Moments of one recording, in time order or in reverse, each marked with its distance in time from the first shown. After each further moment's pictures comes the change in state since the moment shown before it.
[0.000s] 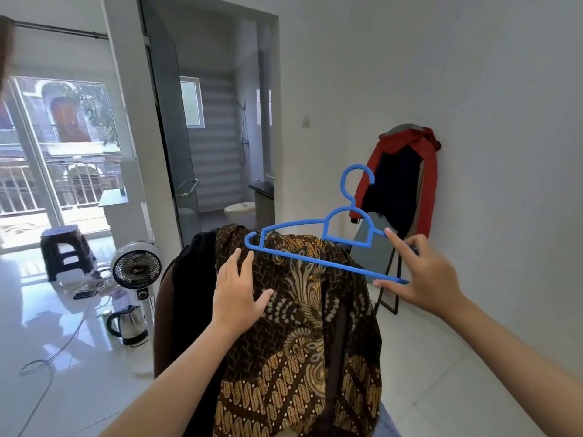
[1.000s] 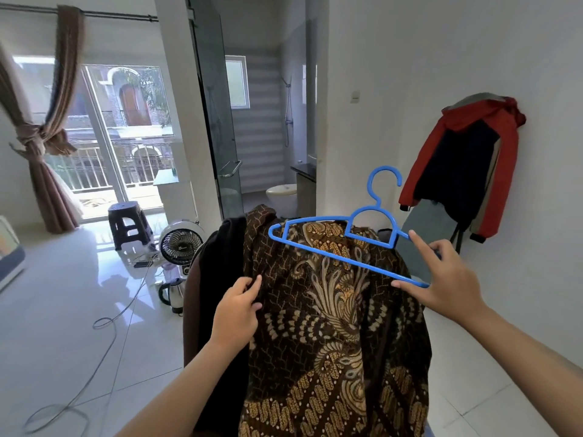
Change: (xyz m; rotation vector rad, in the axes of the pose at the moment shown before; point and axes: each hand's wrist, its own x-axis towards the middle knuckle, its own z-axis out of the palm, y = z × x) left_hand -0.029 -0.083 0.049 -0.088 -0.079 -0.076; right_hand 0.026 0.008 0.106 0.112 -0.088 0.034
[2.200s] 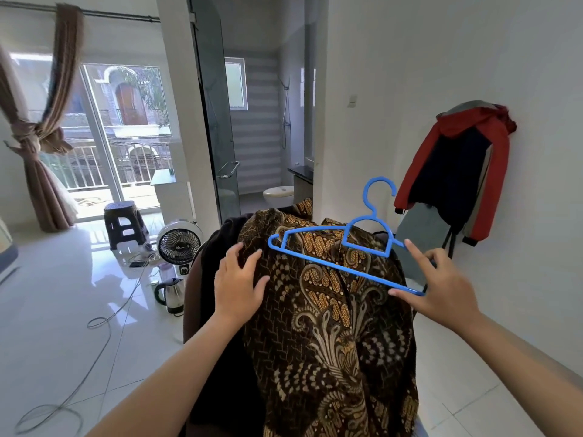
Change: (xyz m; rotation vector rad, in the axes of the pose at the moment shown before) left_hand 0.029 0.015 -0.020 0.152 0.121 -0.054; right_hand -0.018 -0.011 -0.013 -0.009 -0.063 0.015
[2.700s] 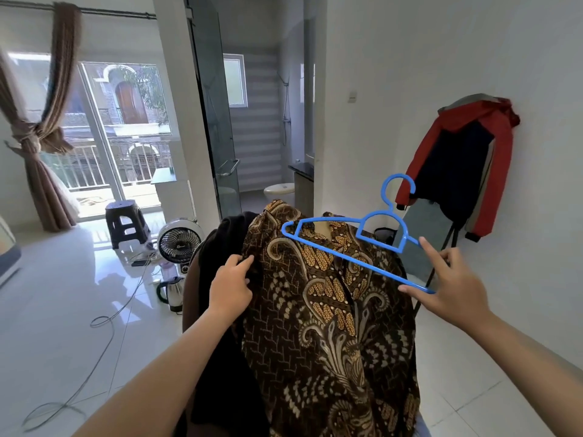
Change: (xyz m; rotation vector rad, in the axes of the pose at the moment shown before) left_hand 0.011 -0.014 0.009 -0.082 -0.221 -0.130; right_hand -0.003 0.015 0.000 0.066 -0.031 0.089
